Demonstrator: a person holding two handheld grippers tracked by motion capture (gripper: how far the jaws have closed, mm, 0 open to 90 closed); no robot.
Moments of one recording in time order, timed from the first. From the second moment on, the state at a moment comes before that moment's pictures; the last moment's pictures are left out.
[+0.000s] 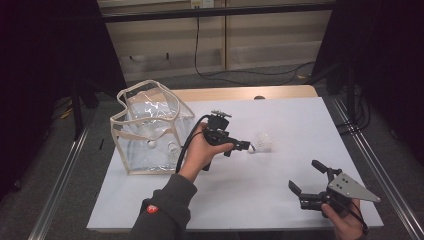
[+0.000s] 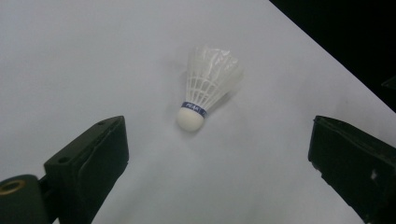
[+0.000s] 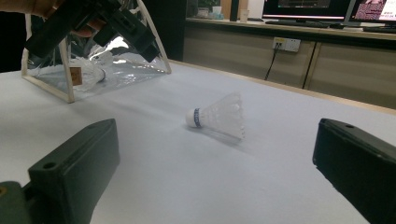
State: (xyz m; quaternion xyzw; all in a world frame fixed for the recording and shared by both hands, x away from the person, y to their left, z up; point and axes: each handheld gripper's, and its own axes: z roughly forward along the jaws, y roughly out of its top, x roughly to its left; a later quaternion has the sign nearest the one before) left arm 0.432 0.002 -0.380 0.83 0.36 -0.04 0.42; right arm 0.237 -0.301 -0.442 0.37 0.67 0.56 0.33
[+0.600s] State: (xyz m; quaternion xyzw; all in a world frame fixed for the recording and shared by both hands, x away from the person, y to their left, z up) left arm 0.430 -0.002 -0.396 0.84 0.36 -0.04 0.41; right arm 0.237 -0.301 -0.441 0.37 0.67 0.56 0.33
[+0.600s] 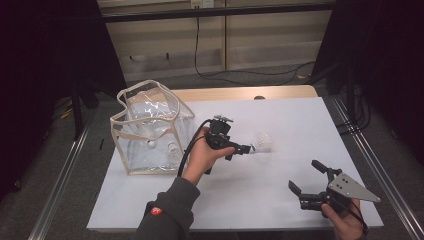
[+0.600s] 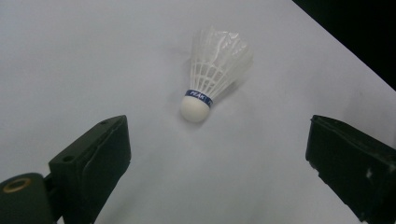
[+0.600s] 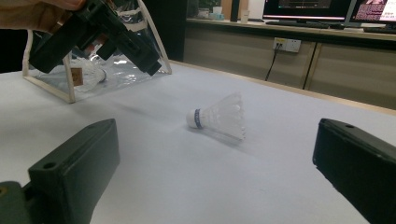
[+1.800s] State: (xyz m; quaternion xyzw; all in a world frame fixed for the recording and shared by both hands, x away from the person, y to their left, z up) left arm 0.434 -0.021 -0.422 0.85 0.35 -0.01 0.39; right arm 0.236 -0.301 -0.442 0.37 0.67 0.56 0.33
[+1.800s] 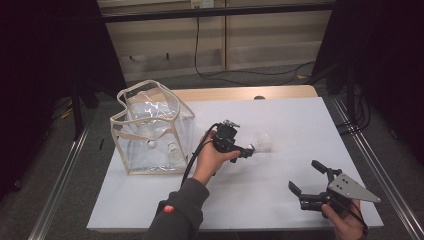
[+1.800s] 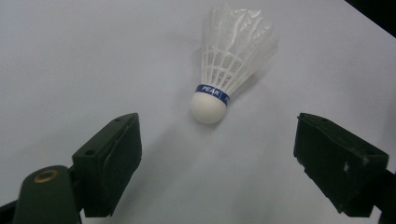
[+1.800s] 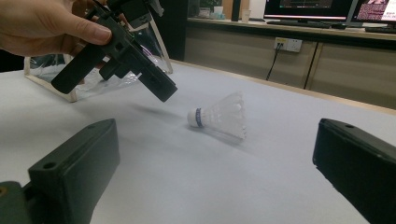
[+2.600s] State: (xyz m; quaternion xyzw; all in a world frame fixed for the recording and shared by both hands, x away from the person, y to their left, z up) left arm 0.438 -0.035 -0.434 0.86 0.34 -0.01 0.39; right arm 0.235 -0.300 -0.441 0.37 0.67 0.55 0.33
